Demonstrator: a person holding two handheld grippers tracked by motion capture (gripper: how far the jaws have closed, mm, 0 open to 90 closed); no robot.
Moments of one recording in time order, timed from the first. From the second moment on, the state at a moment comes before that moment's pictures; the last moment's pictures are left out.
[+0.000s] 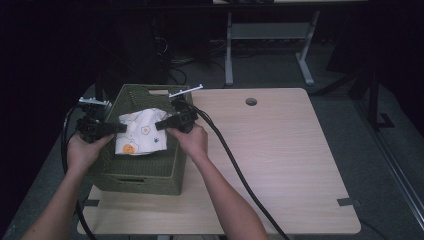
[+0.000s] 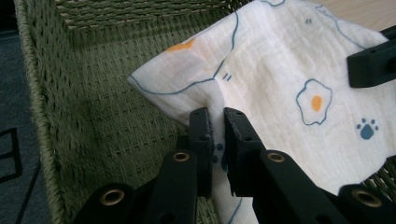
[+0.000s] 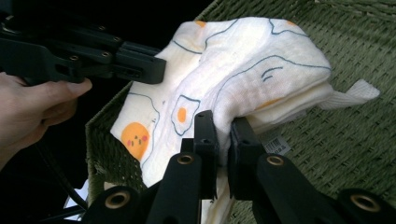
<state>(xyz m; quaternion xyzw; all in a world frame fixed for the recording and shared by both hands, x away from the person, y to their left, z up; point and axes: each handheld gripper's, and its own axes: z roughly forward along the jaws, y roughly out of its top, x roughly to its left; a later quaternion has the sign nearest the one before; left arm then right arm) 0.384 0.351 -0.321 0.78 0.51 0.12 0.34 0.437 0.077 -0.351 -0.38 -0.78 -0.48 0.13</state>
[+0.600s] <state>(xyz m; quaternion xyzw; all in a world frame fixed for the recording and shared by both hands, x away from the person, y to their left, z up) 0.387 0.353 -0.330 0.79 0.51 0.12 0.32 0.438 0.083 -0.361 -0.38 -0.79 -0.47 0.12</state>
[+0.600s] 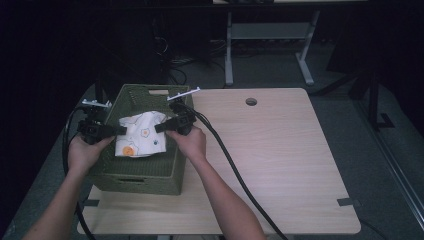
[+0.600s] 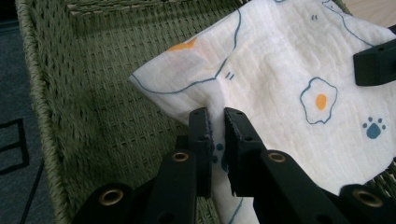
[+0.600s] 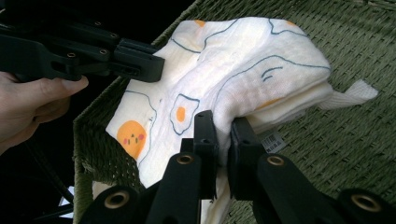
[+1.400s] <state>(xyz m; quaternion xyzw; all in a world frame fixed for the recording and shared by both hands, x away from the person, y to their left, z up) 0.393 0.345 -0.336 0.80 0.51 0.12 0.30 0.437 0.082 -0.367 -0.38 -0.79 -0.46 0.12</state>
